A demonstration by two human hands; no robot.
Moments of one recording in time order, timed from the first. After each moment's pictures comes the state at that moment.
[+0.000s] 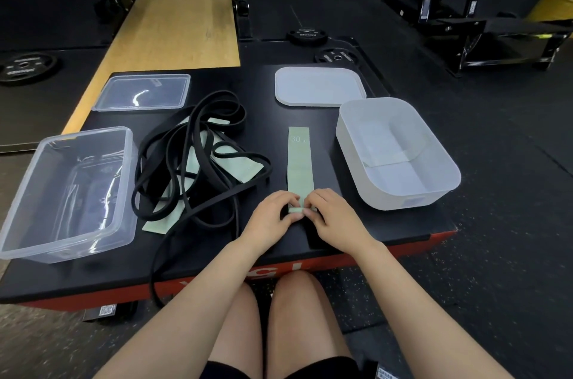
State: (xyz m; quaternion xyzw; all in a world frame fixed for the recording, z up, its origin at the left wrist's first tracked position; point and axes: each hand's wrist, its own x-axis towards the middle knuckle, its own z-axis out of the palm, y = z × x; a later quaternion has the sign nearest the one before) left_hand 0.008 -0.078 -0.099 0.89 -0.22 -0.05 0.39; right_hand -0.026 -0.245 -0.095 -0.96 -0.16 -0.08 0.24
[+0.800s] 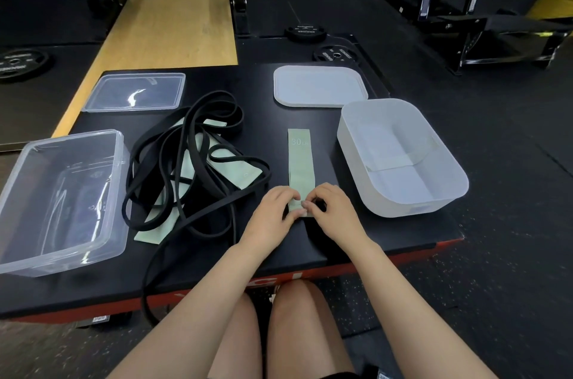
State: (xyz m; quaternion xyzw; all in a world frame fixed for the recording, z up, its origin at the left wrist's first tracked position) left_hand 0.022 -0.086 -0.099 0.90 -0.23 -0.02 0.36; right_hand -0.003 -0.241 -0.093 -0.93 0.00 -0.05 0.36
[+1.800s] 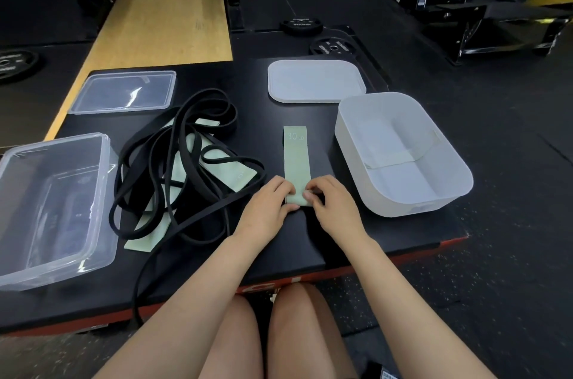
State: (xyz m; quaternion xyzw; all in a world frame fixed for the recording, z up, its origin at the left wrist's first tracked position) left_hand 0.037 -0.088 -0.087 0.92 -0.26 0.00 0.29; right_hand 0.006 -0.240 -0.091 -0.93 0.03 -0.08 0.35
